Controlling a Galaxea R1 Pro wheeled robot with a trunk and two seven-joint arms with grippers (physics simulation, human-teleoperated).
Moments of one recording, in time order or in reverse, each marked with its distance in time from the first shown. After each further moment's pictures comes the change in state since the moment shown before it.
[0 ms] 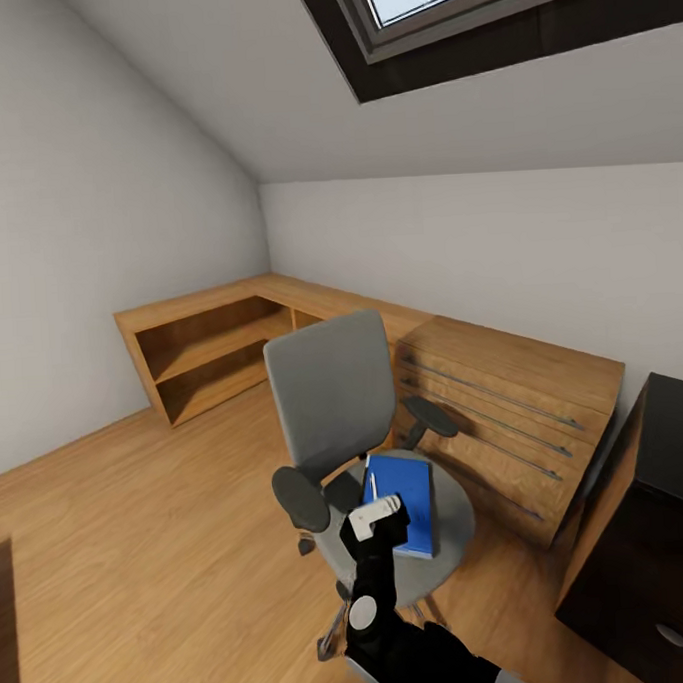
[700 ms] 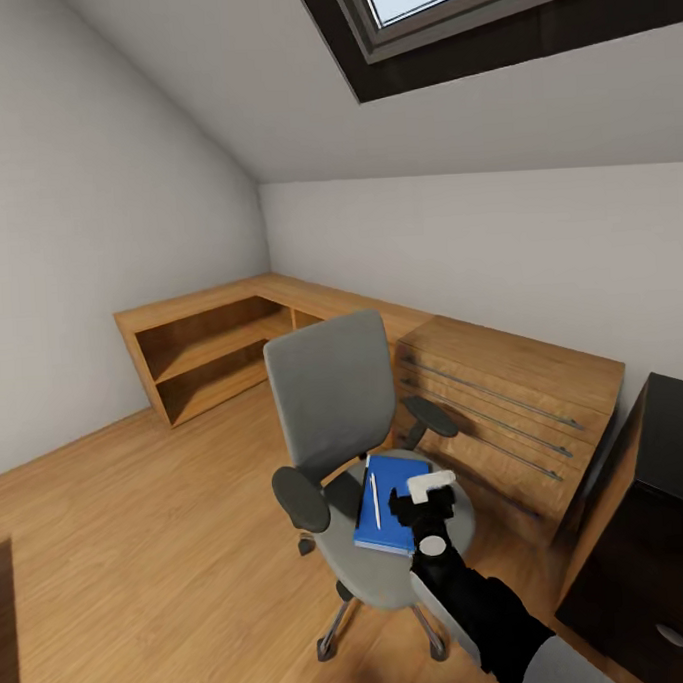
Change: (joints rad) left arm 0.000 0.052 0.090 -0.065 0.002 0.008 0.001; right arm -0.009 -0.102 -0.391 -0.004 0.004 -0.002 0.362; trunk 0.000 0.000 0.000
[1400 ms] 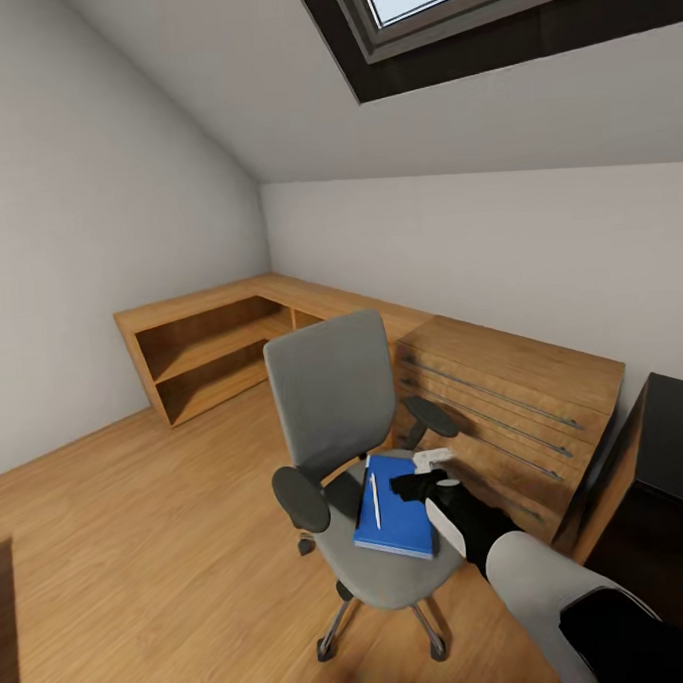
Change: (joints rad) left arm -0.002 0.085 0.006 -0.078 0.226 0.228 -0.011; right arm -0.335 0.072 -0.277 0.598 -0.004 -0.025 0.494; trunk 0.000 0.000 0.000
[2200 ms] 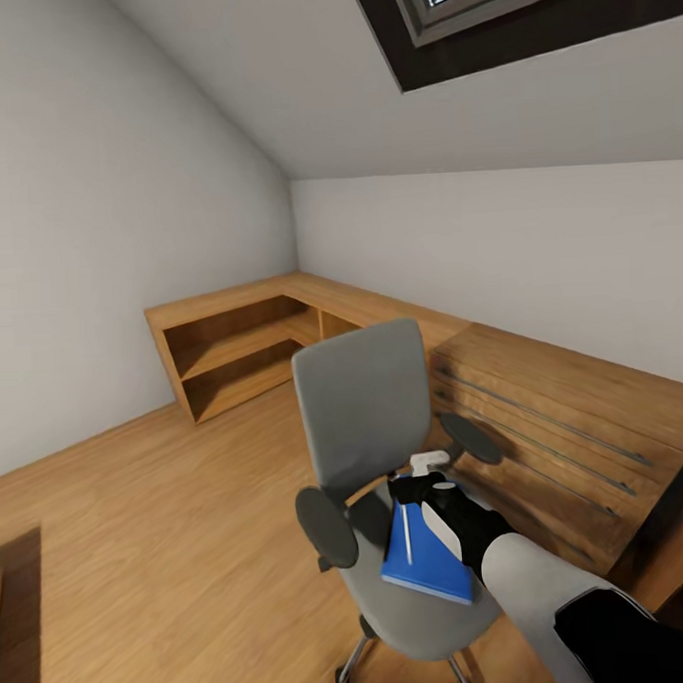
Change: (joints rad) left arm 0.000 -0.006 -0.008 0.003 -0.008 -0.008 0.000; right arm 0.000 0.016 0.001 0.018 0.007 -0.010 -0.026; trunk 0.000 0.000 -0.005
